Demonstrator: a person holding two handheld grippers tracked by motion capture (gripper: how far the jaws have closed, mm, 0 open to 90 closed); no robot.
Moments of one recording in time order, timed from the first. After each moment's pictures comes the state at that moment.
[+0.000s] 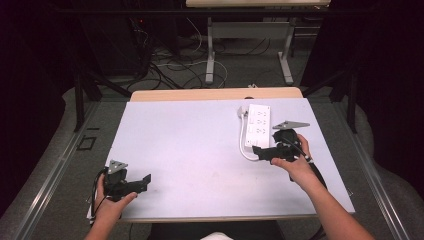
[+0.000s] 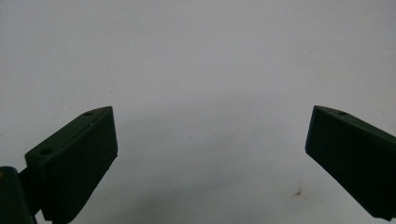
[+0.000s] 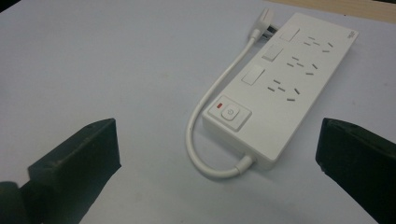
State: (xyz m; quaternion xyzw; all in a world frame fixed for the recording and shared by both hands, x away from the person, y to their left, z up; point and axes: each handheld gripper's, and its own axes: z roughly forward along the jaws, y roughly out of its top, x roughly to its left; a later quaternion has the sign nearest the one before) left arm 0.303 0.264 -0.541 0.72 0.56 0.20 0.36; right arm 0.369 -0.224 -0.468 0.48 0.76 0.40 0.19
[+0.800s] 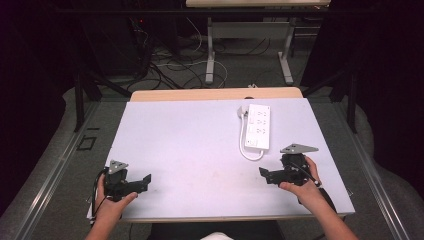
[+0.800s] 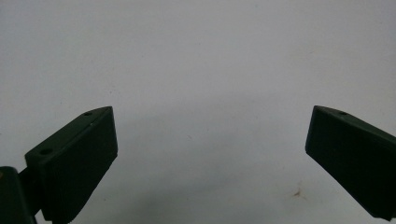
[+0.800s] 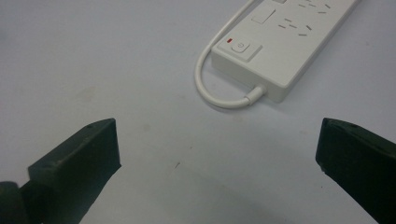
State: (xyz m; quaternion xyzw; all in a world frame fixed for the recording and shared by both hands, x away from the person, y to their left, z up) left arm 0.303 0.263 -0.541 0.72 0.56 0.20 0.36; right arm 0.319 -0.241 -0.501 0.47 0.77 0.39 0.18
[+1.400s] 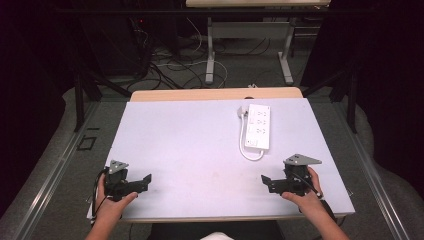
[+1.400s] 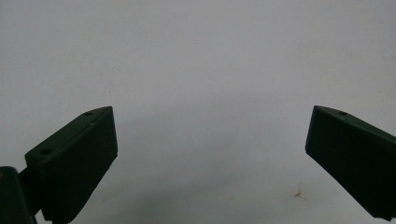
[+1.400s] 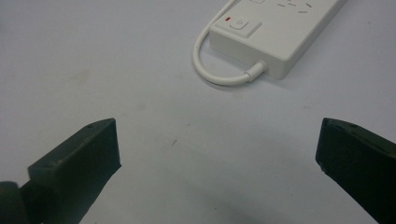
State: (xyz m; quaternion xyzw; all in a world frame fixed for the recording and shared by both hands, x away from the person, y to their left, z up) left arm 0.304 0.263 -0.542 0.72 0.56 0.20 0.35; right arm 0.303 -0.250 -0.526 0.47 0.76 0.41 0.19
